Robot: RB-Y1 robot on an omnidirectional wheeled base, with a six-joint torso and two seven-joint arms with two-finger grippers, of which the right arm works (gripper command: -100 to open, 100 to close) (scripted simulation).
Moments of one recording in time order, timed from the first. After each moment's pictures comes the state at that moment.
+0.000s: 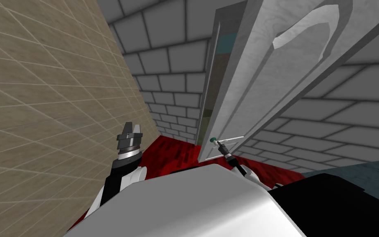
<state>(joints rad) 0.16 -0.64 0.26 -0.76 -0.27 -1.03 -0.35</state>
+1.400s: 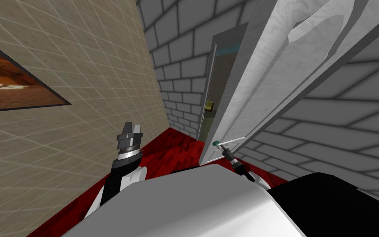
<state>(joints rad) 0.21 -0.69 0.31 -0.68 -0.28 -1.20 -0.39</state>
